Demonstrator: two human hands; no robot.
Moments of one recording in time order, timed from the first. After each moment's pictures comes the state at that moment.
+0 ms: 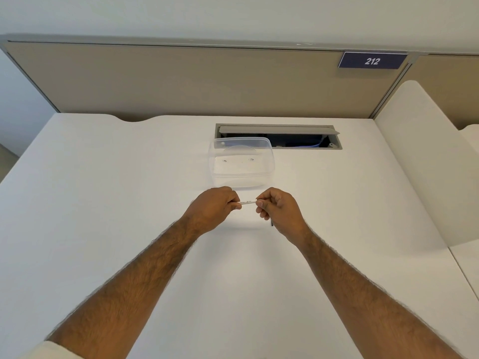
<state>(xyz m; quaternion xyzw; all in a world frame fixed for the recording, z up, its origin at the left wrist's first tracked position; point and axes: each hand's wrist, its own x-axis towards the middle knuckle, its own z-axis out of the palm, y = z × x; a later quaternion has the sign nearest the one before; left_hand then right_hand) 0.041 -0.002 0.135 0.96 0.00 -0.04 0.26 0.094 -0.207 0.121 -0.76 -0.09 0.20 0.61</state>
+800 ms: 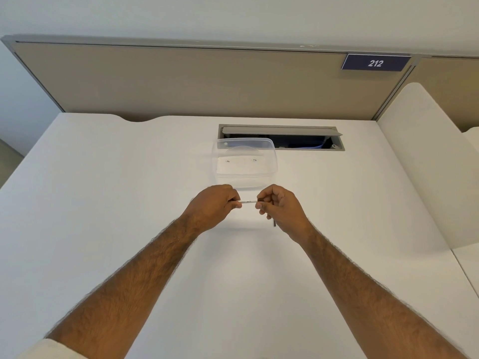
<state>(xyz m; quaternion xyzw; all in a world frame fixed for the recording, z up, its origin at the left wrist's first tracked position) 0.040 0.005 0.141 0.97 -0.02 -0.04 0.24 0.097 -0.206 0.127 -0.76 -0.13 0.21 0.61</state>
